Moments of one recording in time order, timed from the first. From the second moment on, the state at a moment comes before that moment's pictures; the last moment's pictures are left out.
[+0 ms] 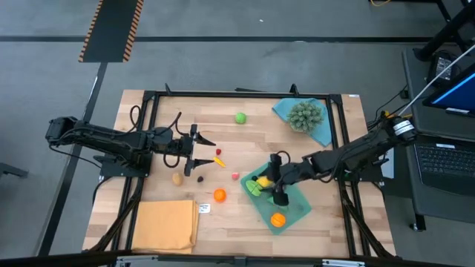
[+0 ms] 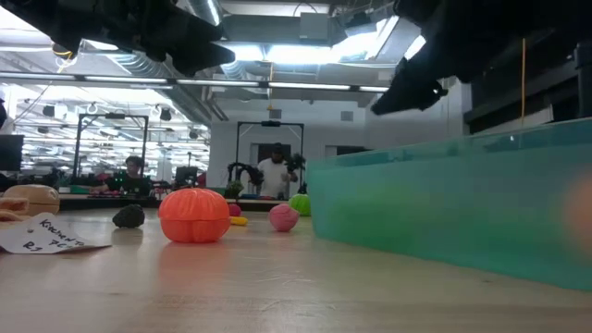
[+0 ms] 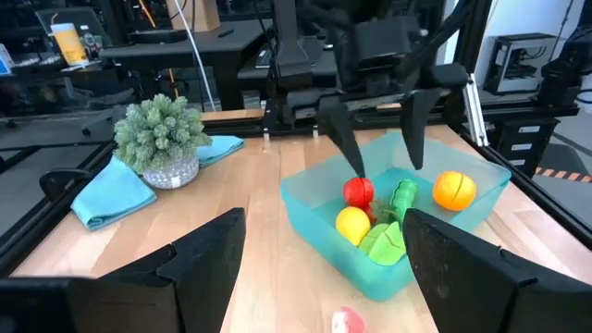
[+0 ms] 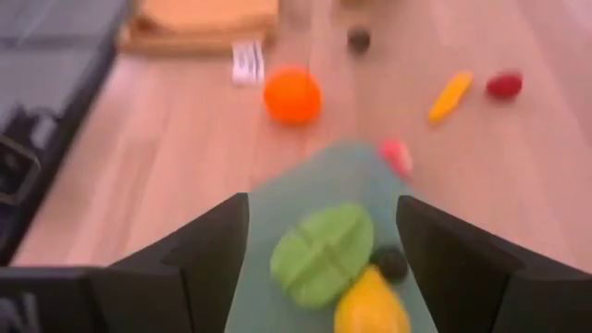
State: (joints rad) left arm -0.01 0.94 0.43 0.35 0.01 0.05; right arm 0.33 1.41 0.76 0.03 0.16 0.25
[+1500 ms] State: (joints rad) left arm 0.18 0.94 0.43 0.21 -0.02 0.06; right arm -0.13 1.34 0.67 0.35 0.07 0.07
